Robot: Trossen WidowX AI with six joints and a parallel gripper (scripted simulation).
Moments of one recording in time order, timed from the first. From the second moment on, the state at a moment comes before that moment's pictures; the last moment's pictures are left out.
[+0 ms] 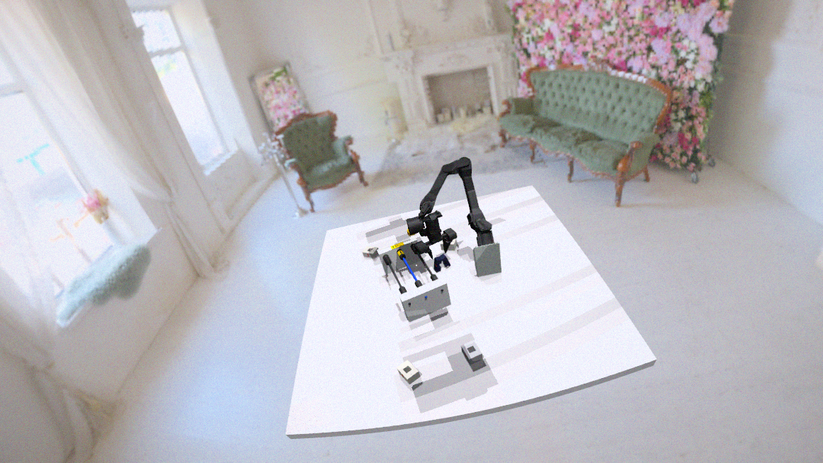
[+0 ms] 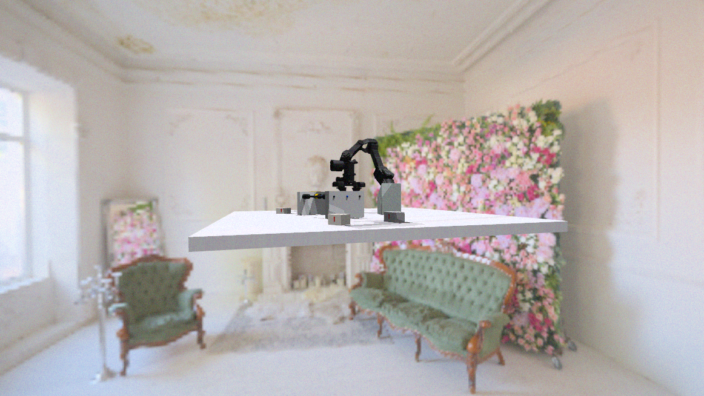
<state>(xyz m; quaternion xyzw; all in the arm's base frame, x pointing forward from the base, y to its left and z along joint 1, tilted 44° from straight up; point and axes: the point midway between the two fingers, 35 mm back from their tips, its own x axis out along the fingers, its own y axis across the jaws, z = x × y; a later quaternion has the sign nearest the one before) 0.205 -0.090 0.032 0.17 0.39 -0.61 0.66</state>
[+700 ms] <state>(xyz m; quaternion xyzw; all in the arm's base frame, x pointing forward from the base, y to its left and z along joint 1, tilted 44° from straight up) 0.201 -0.104 0.020 0.17 0.39 -0.61 0.66</state>
